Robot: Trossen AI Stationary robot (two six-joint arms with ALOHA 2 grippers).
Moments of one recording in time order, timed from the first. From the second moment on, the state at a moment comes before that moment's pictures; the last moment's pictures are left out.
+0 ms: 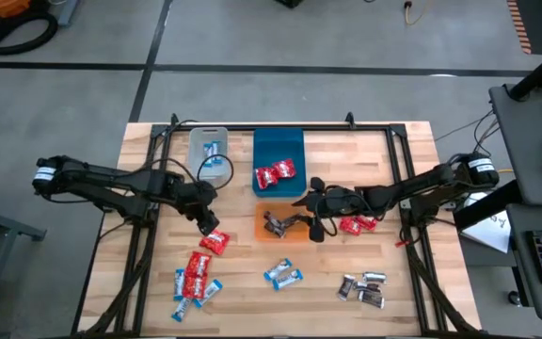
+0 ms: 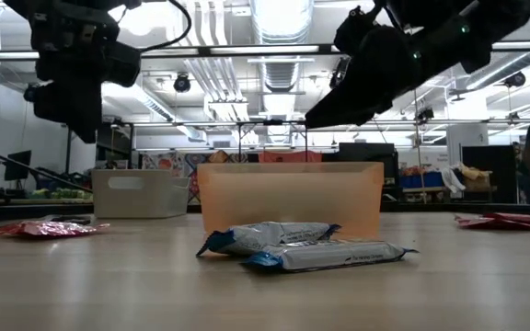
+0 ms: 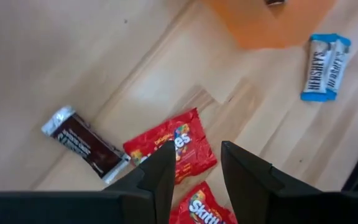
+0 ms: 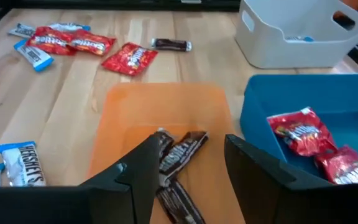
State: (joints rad) left arm -0.06 1.09 0.77 -0.78 0.09 -0.85; right arm 0.09 1.46 0.66 0.34 0.13 0.03
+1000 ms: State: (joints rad) left arm -0.12 1.44 0.69 -0.75 -0.17 -1.08; right arm 0.14 1.41 0.75 0.03 0.13 0.12
